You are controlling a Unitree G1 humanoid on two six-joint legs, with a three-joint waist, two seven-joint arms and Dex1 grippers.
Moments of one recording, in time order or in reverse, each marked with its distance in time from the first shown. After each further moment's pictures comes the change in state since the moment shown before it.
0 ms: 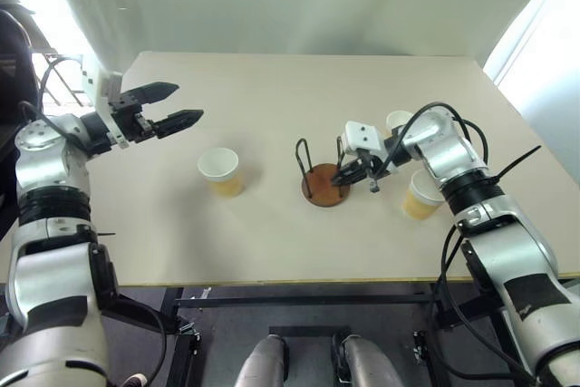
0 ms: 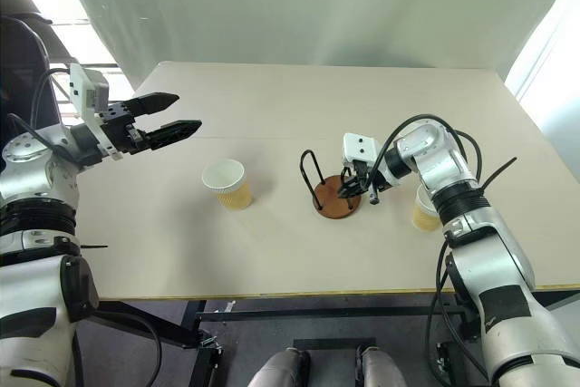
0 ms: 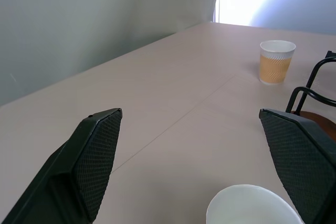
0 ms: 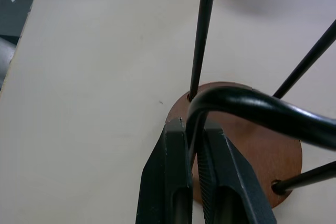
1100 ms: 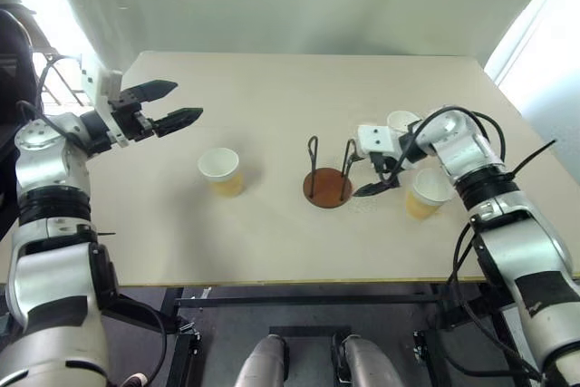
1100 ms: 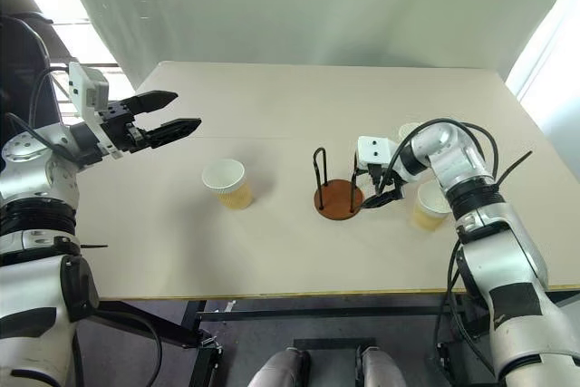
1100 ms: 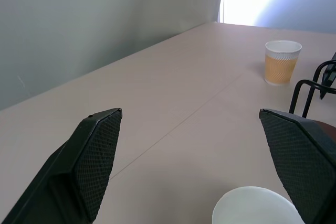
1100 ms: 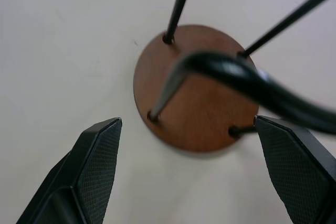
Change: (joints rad) left arm -0.001 -0.001 0.000 -0.003 0.001 -0.010 0.017; right arm -0.025 -0.074 0.003 0.079 -0.113 -0.131 -0.044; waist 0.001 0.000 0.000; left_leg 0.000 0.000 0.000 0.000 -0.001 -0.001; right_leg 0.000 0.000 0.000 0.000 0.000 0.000
